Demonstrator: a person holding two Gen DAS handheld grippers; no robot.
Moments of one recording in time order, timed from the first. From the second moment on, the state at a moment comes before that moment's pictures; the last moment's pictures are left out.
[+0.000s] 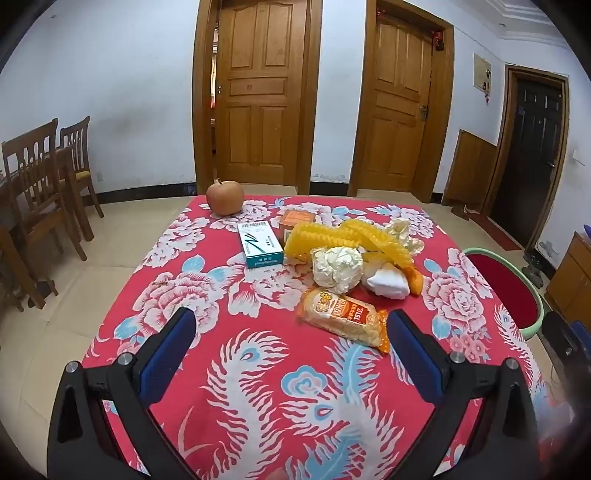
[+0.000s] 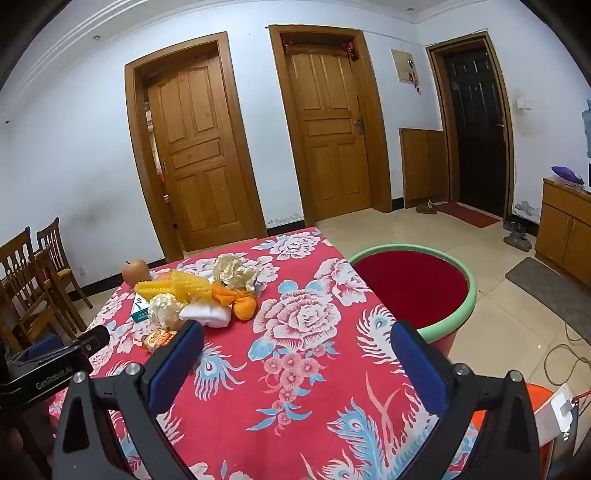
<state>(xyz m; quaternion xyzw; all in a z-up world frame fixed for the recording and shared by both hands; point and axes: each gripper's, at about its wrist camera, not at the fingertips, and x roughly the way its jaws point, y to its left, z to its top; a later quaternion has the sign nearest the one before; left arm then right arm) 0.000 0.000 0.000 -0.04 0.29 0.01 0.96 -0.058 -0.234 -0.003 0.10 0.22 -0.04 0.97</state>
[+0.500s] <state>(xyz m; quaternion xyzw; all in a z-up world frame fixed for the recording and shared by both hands) 0.002 0.001 -0.001 -0.03 0.31 0.01 0.95 -0.056 -0.234 -0.004 0.09 0.23 -0.05 0.97</state>
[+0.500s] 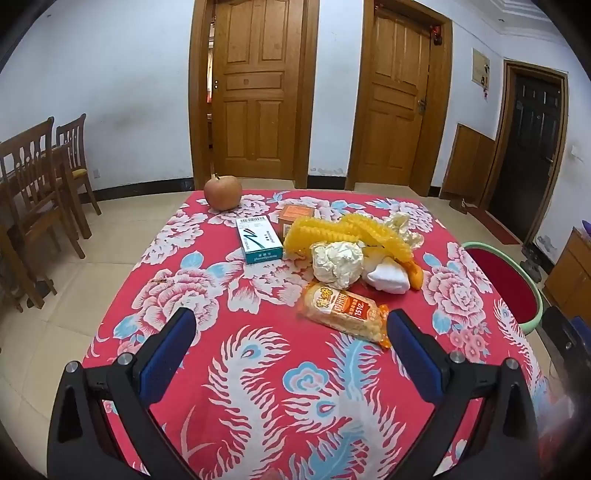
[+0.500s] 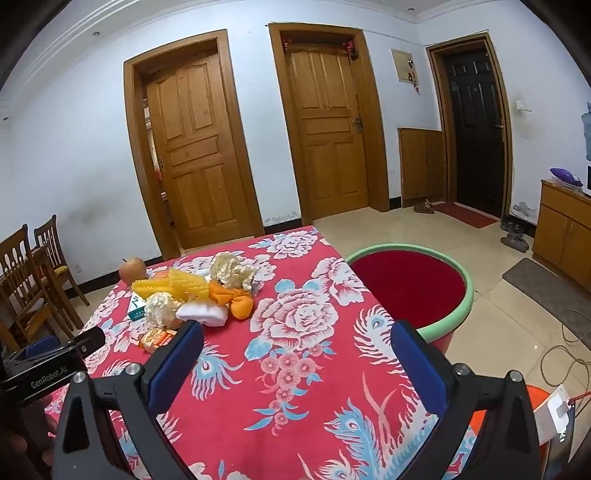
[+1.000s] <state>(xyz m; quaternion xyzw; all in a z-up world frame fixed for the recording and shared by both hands) -0.003 -0.006 -0.003 -0.03 0.31 0.00 0.95 -0.057 -0.243 -0.009 0.10 0.23 -0.05 0.97</state>
